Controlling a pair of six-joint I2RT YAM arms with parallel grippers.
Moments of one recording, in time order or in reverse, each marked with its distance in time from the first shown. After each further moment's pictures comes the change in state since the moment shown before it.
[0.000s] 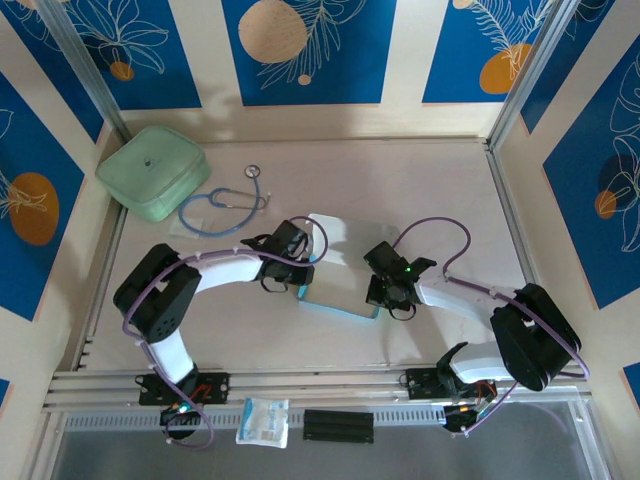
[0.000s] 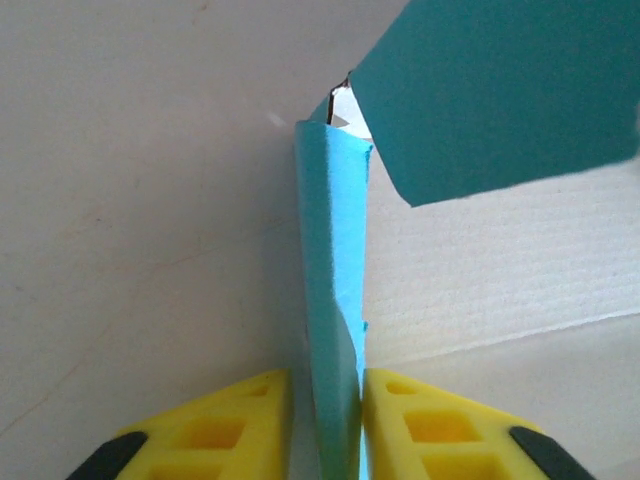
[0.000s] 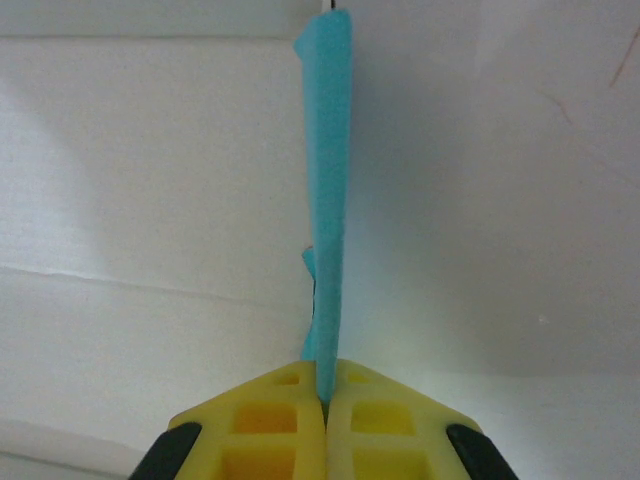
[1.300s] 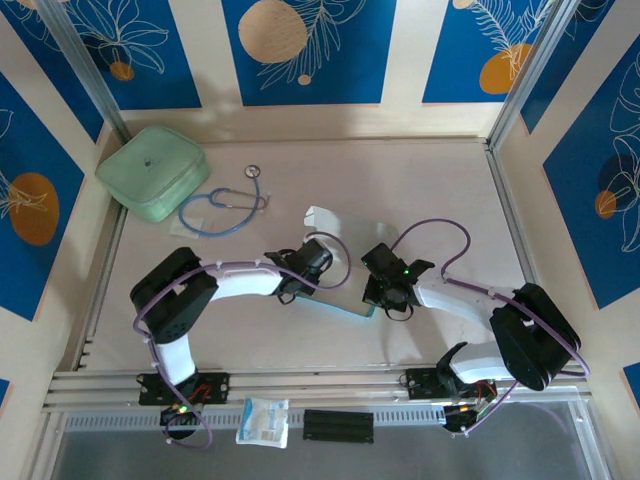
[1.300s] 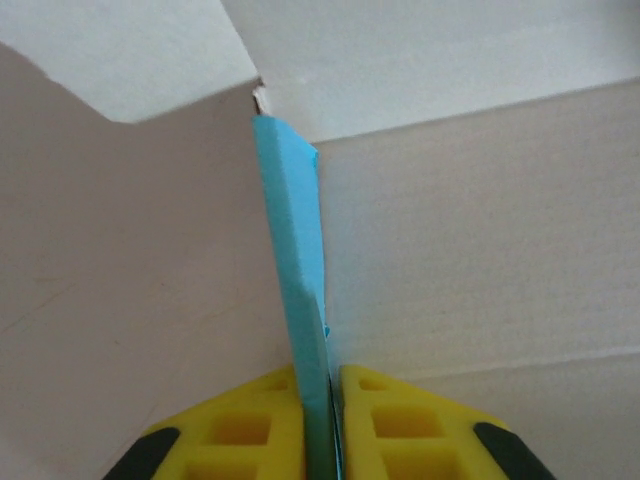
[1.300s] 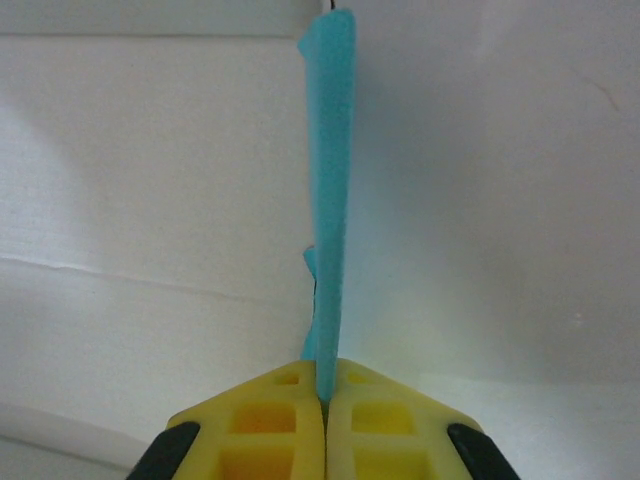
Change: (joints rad) left arm -0.173 0.057 0.027 0.008 -0.439 0.159; right arm 0.017 0.001 -0.010 0.044 0.003 0.069
